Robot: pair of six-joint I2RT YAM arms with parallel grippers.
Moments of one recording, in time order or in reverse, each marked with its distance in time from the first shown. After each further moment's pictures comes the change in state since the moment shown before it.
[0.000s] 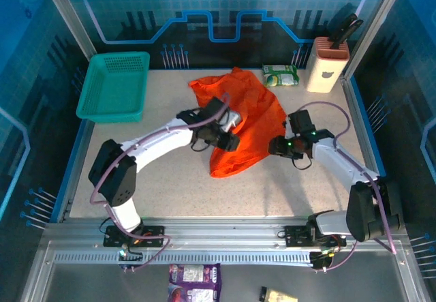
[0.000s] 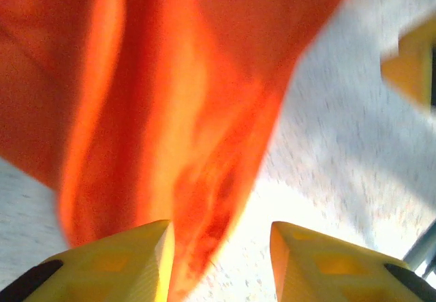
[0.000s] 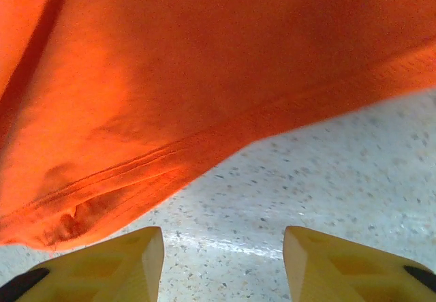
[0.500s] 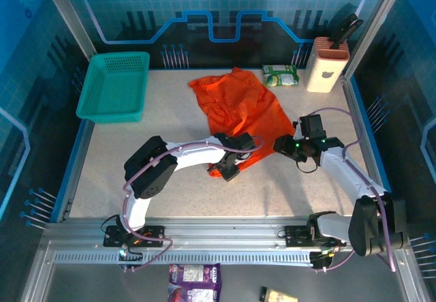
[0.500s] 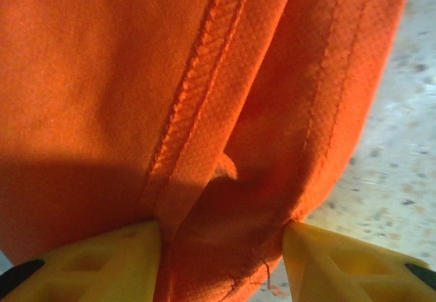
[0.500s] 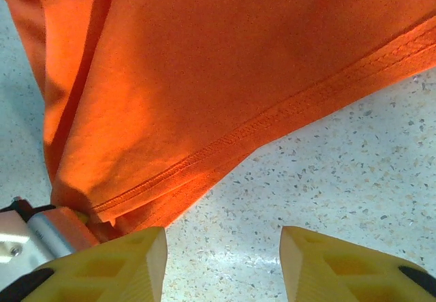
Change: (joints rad) left arm -0.190 0.264 0.040 -0.174 -0.411 0.215; right arm -0.057 -0.109 -0.063 0.066 -0.076 0.102
